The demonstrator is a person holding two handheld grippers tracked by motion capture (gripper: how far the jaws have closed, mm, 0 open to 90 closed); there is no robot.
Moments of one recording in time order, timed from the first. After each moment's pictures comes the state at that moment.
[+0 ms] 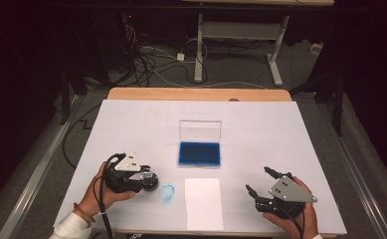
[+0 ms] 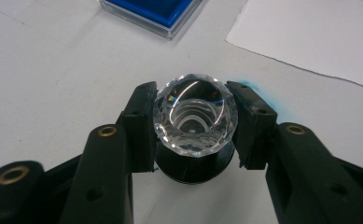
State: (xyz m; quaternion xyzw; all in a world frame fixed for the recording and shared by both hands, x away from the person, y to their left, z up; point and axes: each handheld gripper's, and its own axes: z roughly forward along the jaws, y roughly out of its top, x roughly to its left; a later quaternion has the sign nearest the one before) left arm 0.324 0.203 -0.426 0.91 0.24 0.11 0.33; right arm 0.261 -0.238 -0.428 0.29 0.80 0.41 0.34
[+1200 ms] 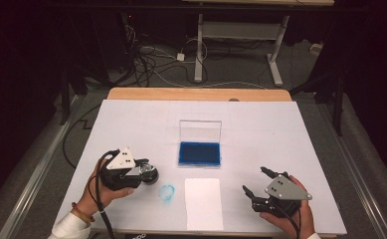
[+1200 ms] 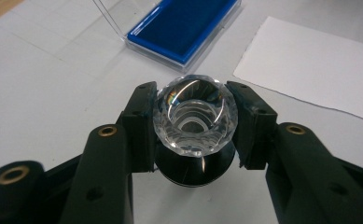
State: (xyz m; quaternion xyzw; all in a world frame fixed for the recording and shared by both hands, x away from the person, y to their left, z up) left arm 0.320 0.208 -0.411 0.88 0.24 0.14 0.38; right arm 0.266 -0.231 -0.432 0.28 0.81 0.40 0.33
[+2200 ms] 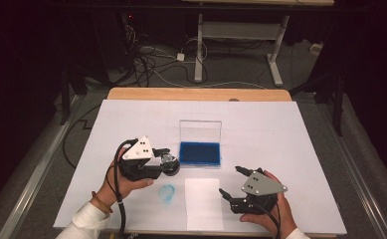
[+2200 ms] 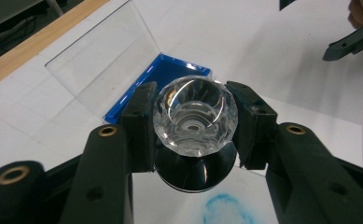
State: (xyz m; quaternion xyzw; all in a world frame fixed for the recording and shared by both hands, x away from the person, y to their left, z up) left arm 0.331 0.157 -0.379 0.87 0.19 0.14 0.44; right arm 0.275 -0.179 -0.425 0.23 0.83 0.44 0.26
